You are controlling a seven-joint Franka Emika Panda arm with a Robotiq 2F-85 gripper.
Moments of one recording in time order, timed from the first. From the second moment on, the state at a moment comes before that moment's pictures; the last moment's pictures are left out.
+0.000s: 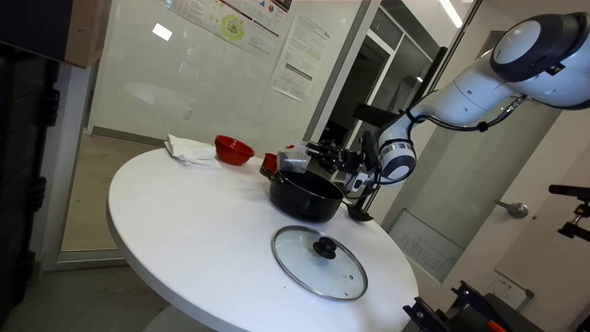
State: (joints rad) arm -0.41 1.02 -0.05 -1.50 1.50 1.53 0.01
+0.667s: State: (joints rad) arm -0.42 0.93 -0.06 -1.62 1.66 1.29 0.07
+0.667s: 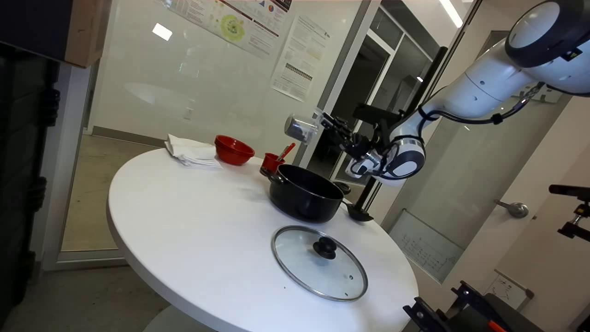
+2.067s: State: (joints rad) arm -0.46 0.87 -0.14 -1.81 1.84 1.06 0.19
